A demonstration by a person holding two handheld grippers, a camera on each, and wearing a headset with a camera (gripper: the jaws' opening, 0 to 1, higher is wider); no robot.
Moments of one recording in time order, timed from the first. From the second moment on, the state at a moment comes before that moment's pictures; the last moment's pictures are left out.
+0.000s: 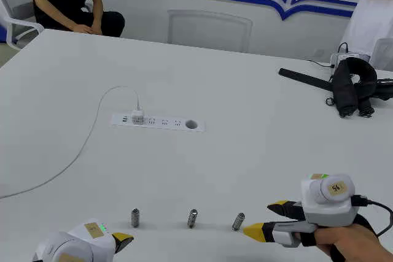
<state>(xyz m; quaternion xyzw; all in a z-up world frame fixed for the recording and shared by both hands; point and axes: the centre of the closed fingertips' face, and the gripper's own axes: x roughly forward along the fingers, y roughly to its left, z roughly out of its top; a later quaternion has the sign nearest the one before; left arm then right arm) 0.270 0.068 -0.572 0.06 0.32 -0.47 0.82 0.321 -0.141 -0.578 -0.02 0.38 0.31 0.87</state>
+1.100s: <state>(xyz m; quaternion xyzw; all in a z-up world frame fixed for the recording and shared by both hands) 0.292 0.117 -0.572 0.04 0.33 -0.40 0.85 0.266 -0.108 -0.593 0.03 0.37 0.30 0.88</state>
